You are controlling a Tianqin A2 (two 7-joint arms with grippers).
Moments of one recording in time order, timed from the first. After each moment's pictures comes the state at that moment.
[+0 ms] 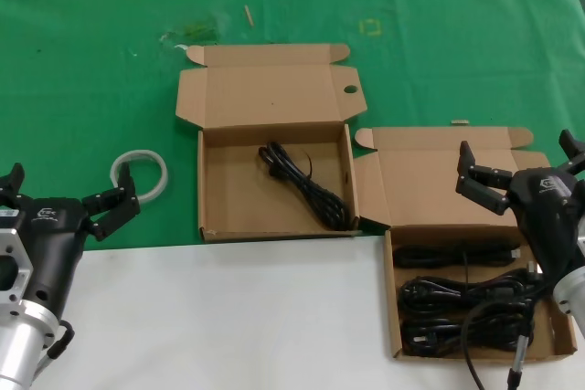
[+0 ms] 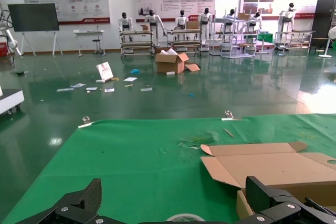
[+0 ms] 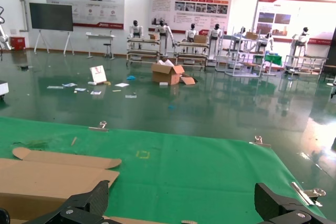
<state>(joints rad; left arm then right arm) 0.00 -0.30 1.60 -1.60 -1.80 0.00 0.00 0.01 0.31 -1.62 1.59 1.80 0.00 0.00</state>
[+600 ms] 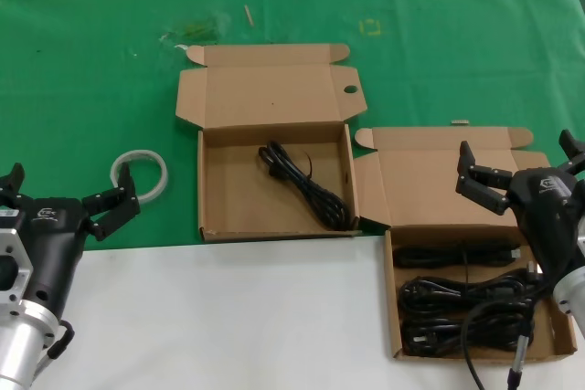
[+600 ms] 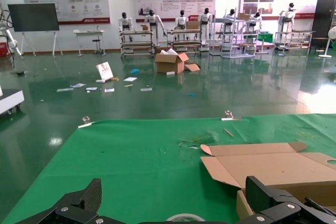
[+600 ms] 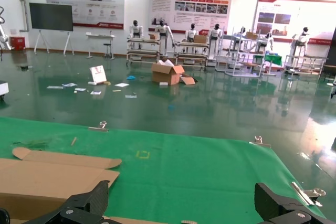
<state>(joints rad) 0.00 -0.30 1.60 -1.60 -1.80 0.00 0.00 0.01 0.31 -1.62 1.59 1.80 0.00 0.00</state>
